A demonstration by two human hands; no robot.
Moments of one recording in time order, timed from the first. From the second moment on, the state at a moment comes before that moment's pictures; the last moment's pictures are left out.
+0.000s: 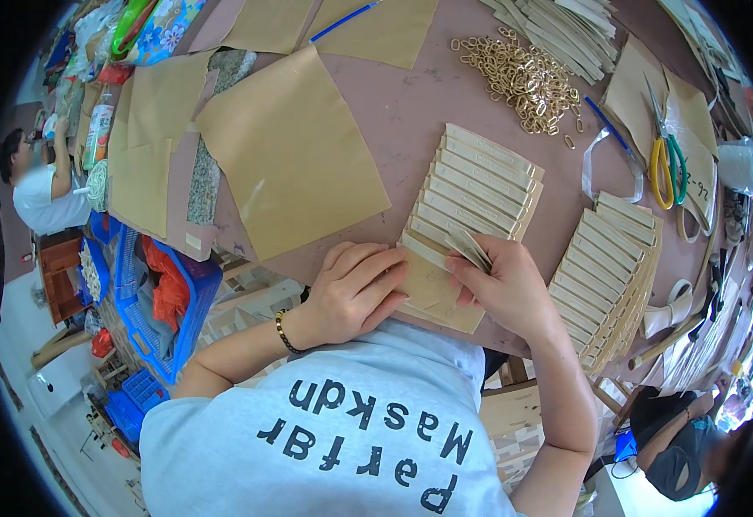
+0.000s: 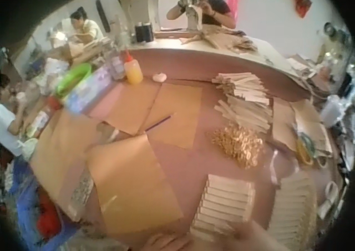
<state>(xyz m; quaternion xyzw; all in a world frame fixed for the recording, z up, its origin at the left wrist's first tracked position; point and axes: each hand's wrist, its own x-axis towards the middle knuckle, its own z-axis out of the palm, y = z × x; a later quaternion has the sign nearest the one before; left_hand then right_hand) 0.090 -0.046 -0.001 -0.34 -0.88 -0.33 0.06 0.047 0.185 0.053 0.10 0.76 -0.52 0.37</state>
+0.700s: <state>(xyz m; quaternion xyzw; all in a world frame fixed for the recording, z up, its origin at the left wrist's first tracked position) 0.091 -0.043 -0.001 -0.34 -0.90 -0.28 0.02 0.063 0.195 0.060 0.16 0.79 -0.52 0.29</state>
